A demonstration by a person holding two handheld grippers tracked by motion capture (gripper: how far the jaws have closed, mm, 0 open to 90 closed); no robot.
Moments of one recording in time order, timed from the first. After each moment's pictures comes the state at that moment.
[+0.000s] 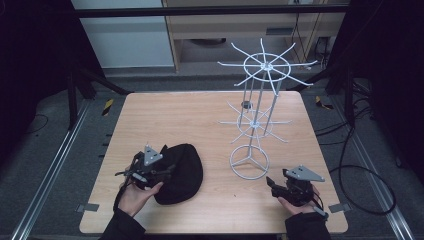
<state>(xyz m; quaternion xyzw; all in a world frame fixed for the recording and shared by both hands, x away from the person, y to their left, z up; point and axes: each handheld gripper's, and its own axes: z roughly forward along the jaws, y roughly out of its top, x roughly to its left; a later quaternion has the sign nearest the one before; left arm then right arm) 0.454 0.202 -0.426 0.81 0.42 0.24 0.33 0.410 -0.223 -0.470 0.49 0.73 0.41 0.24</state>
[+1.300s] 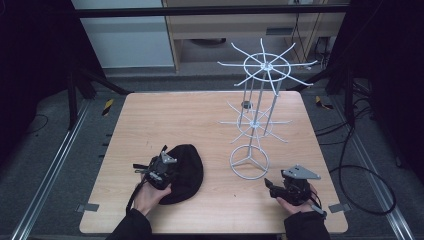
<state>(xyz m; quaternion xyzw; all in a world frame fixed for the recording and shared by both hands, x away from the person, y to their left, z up) 0.476 0.189 -0.471 0.84 0.44 0.16 0.27 0.416 -0.222 -0.477 0.48 0.75 0.39 0.24</state>
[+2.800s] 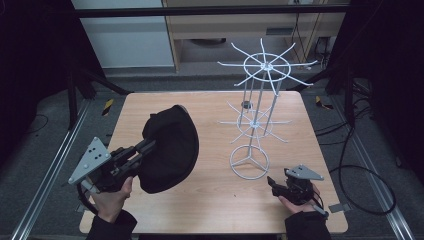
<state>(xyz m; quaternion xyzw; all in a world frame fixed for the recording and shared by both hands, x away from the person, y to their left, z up) 0.383 0.237 -0.295 0.68 0.29 0.27 0.62 0.416 -0.227 -0.477 0.49 0.74 0.40 0.25</state>
